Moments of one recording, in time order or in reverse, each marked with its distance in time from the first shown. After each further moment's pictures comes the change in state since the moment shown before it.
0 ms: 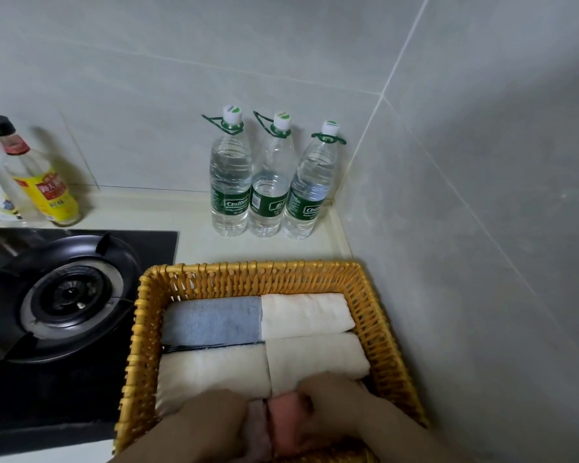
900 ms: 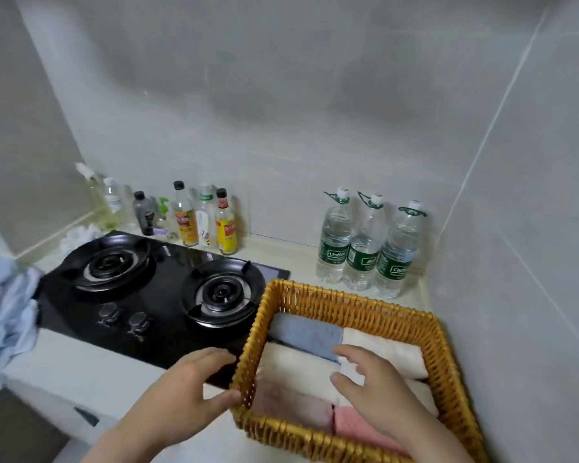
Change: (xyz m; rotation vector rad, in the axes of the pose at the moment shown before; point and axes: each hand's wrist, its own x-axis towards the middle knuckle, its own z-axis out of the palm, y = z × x) left_hand -0.205 -0.032 -0.009 -0.367 0.758 -0.235; right_hand -0.092 -0.078 -0.028 0.343 0.480 -0.337
